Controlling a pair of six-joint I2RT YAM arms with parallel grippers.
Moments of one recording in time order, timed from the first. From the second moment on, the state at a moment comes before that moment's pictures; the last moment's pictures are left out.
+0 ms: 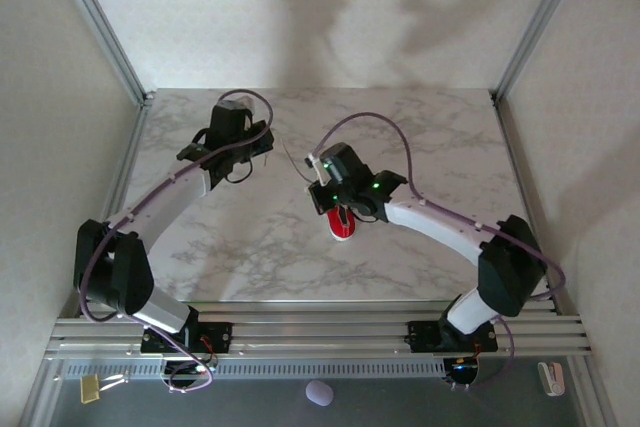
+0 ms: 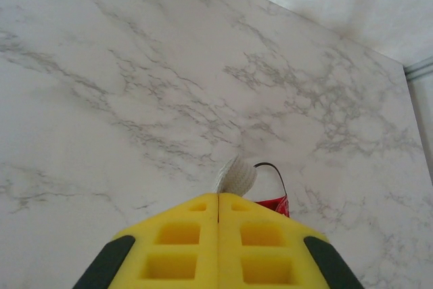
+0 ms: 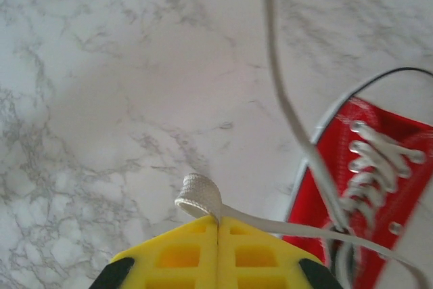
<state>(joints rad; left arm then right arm) -0.33 1.53 1.22 -0.29 0.07 -0.63 0.86 1.57 1.20 -0.42 -0.02 0.19</state>
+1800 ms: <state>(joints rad) -0.67 1.73 1.43 -0.33 0.08 -0.36 0.57 0.99 0.81 -0.36 0.11 0.43</state>
